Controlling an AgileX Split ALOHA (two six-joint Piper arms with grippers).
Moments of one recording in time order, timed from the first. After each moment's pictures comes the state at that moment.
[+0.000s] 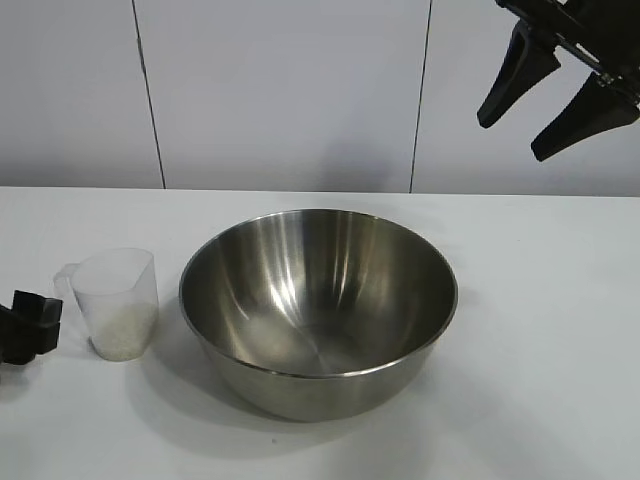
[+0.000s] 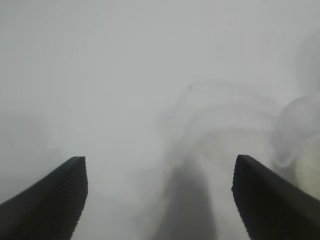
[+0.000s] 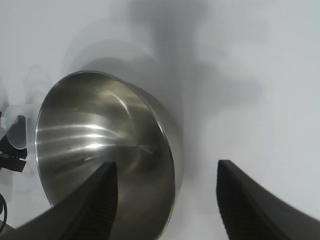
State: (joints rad) left arm -0.20 2.06 -0.34 -0.12 -1.16 0.15; right arm 0.02 1.70 -1.37 0.54 1.02 -0.18
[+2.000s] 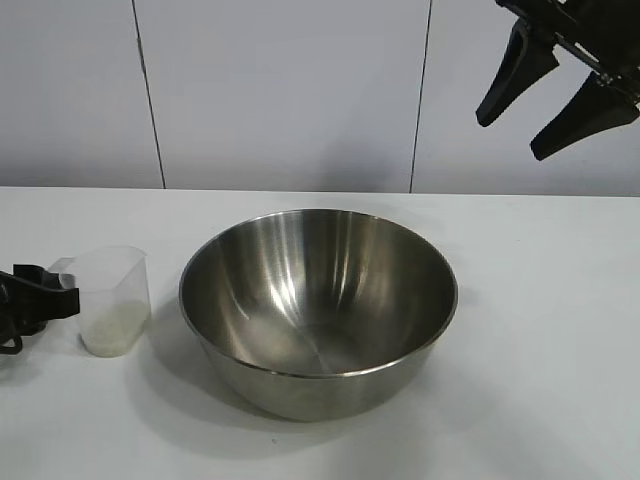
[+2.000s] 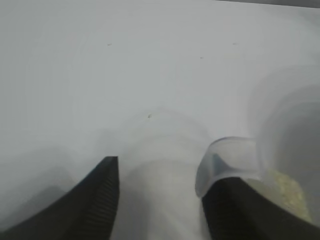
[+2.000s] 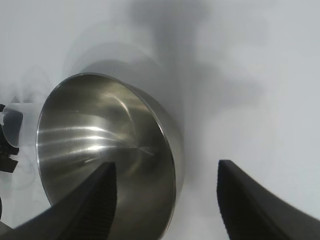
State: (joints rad) left arm -0.18 2.06 -0.39 0.01 -1.15 -0.08; right arm 0.02 1.70 -1.37 0.54 1.02 -0.18
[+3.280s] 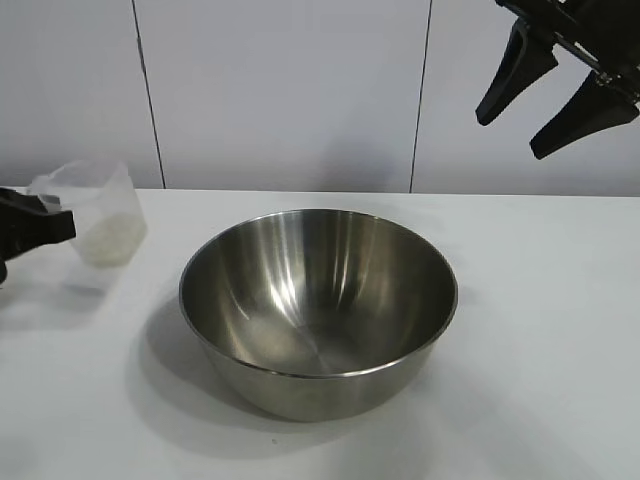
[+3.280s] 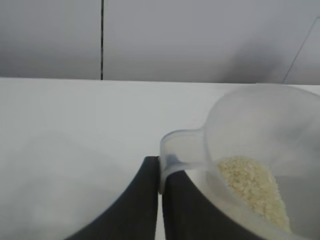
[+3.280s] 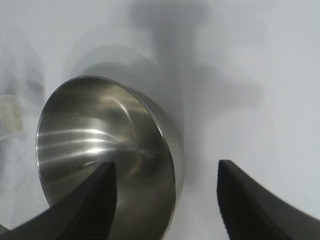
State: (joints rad) left arm -0.18 1.78 -0.39 0.14 -1.08 -0.12; right arm 0.02 1.70 -1.37 0.54 1.01 -0.18
